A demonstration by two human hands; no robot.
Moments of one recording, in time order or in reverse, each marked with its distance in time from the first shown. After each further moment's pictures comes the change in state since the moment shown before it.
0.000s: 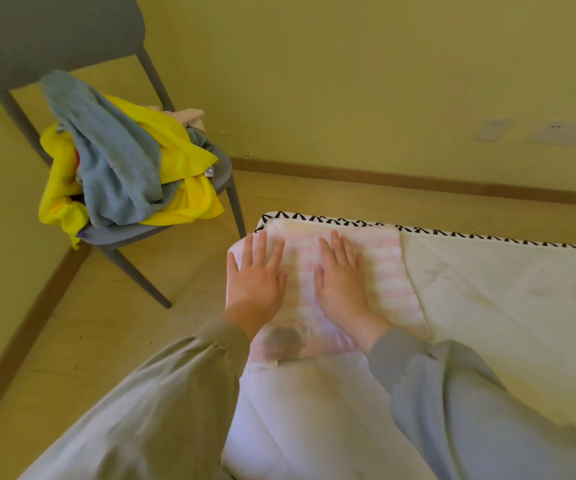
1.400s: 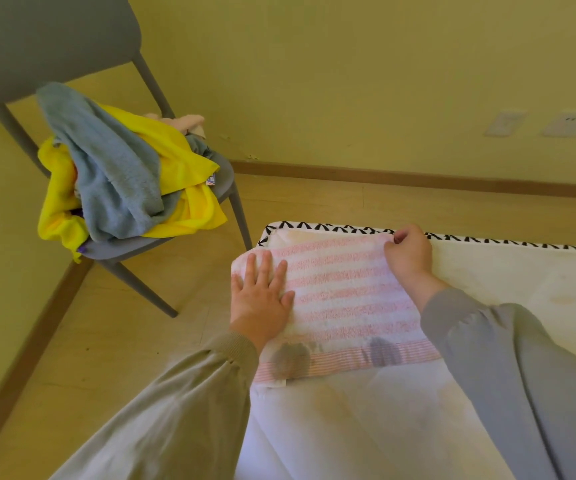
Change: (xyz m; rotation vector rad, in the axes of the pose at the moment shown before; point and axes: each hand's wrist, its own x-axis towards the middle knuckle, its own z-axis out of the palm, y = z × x) left_hand 0.011 -0.008 0.016 0.062 -0.223 0.004; right_hand 0.068 0.087 -0.037 0.458 0.249 0.554
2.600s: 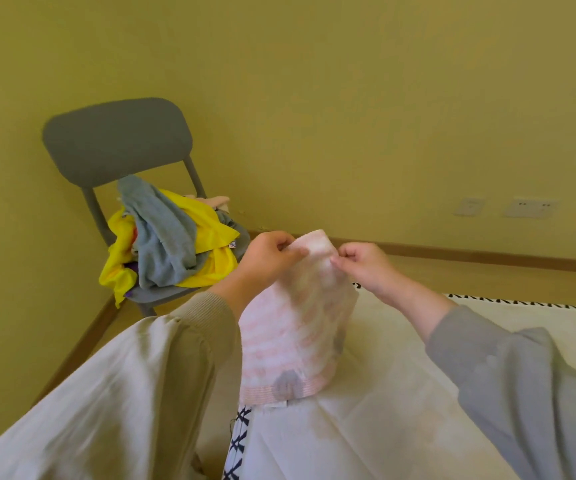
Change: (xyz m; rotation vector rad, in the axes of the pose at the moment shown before) left_hand -0.066 0.009 -0.195 -0.982 0.396 0.139; right_hand -0.106 -0.134 -0.101 0.256 -0.520 -0.410
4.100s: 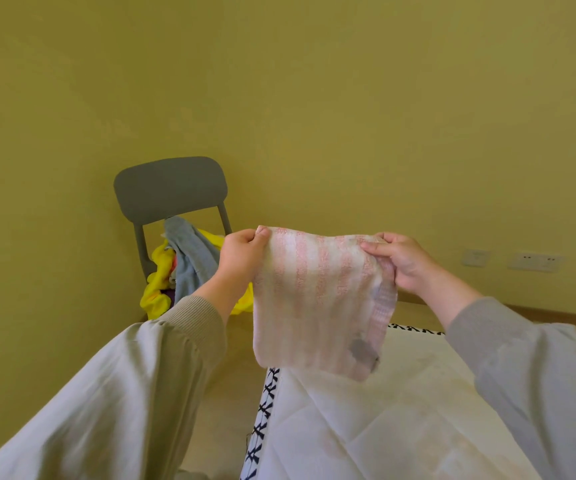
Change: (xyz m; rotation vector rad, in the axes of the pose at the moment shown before) left_hand -0.051 0.048 -0.086 -0.274 0.394 -0.043; right_hand -0.024 -0.084 -0.052 0.624 -0.005 0.067
